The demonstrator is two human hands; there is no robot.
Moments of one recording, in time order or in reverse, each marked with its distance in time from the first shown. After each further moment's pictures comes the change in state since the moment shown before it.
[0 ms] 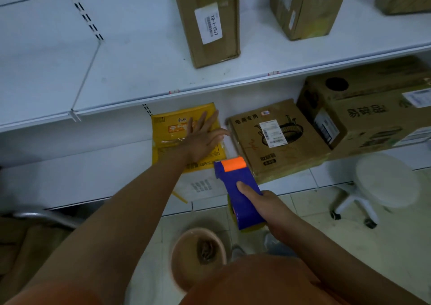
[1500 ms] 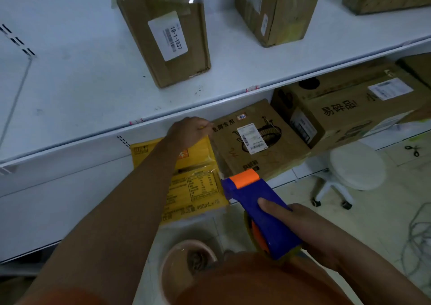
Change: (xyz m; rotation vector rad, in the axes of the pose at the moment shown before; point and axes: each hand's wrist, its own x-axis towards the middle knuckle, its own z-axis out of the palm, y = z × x) left_hand 0.108 -0.013 -0.019 -0.208 0.041 -0.060; right_hand -0.030 -0.039 -0.062 -0.020 -0.048 0.120
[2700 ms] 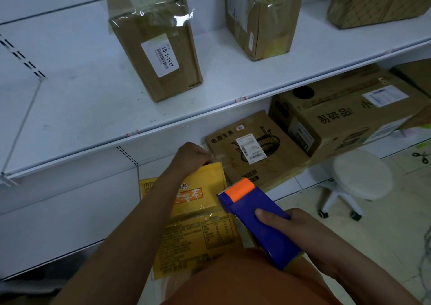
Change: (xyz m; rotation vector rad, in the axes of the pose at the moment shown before) left_hand -0.049 0.045 0.012 -0.356 -0.005 -0.304; right_hand -0.003 0.006 -0.009 0.004 0.024 -0.137
